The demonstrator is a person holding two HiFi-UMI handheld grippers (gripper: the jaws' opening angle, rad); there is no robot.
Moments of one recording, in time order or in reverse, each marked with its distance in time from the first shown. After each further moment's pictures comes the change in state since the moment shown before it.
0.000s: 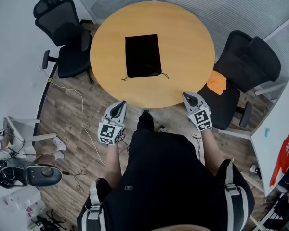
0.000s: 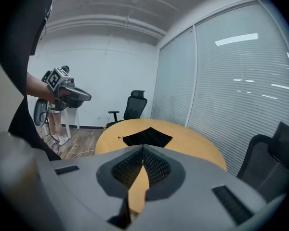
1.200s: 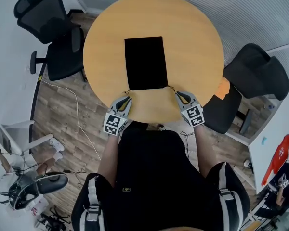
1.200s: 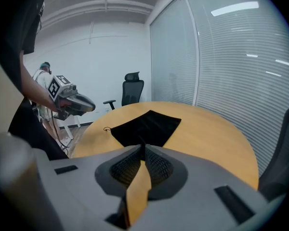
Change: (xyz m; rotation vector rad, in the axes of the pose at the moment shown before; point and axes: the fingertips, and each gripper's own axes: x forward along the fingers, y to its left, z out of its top) left arm 0.138 0.091 -0.099 -0.058 0.202 -0.172; right arm 0.160 -0.026 -0.045 0.136 0.190 0.069
